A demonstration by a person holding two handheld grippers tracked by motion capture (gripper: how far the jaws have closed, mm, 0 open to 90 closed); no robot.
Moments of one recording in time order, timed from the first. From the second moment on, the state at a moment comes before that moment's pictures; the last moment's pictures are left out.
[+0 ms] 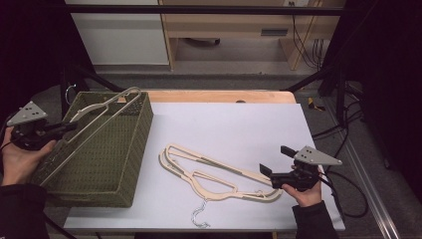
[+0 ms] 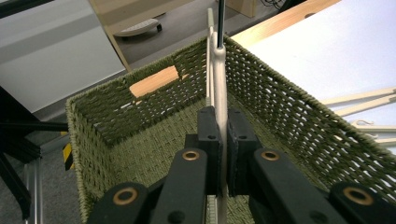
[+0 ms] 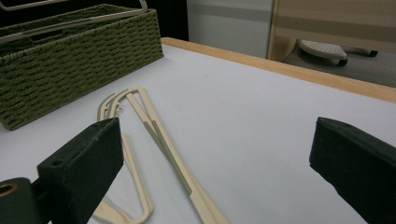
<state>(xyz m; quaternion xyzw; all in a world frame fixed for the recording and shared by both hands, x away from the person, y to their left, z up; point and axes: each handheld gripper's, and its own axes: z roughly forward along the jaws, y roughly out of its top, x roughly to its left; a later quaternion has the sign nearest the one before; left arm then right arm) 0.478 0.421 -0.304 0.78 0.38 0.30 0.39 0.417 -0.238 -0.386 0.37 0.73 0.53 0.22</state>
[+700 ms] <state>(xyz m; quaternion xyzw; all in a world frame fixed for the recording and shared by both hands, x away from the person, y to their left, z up) 0.485 0.414 -0.368 0.81 0.37 0.32 0.32 0.417 -0.237 -0.386 0.37 0.73 0.53 0.22</state>
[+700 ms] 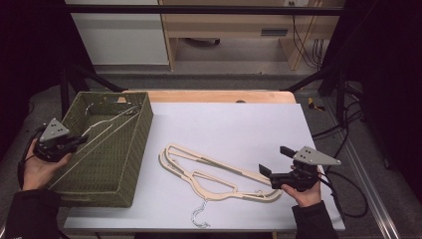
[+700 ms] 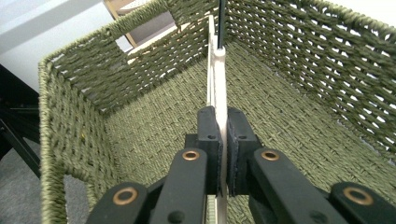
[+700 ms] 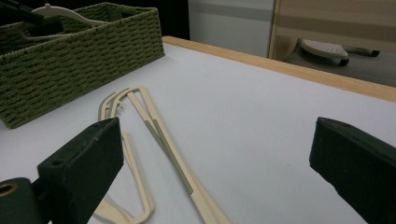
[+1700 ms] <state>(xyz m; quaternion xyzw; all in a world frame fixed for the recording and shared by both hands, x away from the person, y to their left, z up) 0.472 0.370 -0.396 0.88 0.33 0.25 0.24 0.417 -0.236 -0.386 0.37 0.73 0.53 0.22</state>
